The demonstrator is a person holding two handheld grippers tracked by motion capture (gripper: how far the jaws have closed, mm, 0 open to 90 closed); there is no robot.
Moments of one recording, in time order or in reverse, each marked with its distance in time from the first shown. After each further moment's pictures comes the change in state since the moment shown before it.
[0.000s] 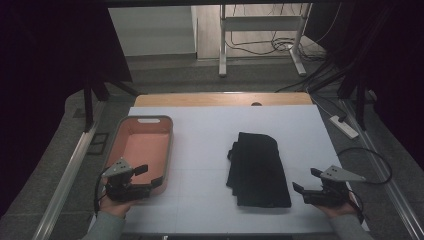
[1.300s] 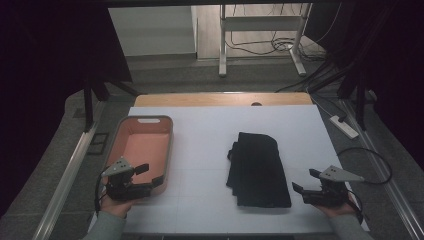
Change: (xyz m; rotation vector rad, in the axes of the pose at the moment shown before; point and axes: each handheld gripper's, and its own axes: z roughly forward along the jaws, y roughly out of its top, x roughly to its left) left arm -0.005 0.005 0.001 -0.011 -0.008 -0.004; right arm 0.001 -0.001 0.001 0.008 0.000 -0.002
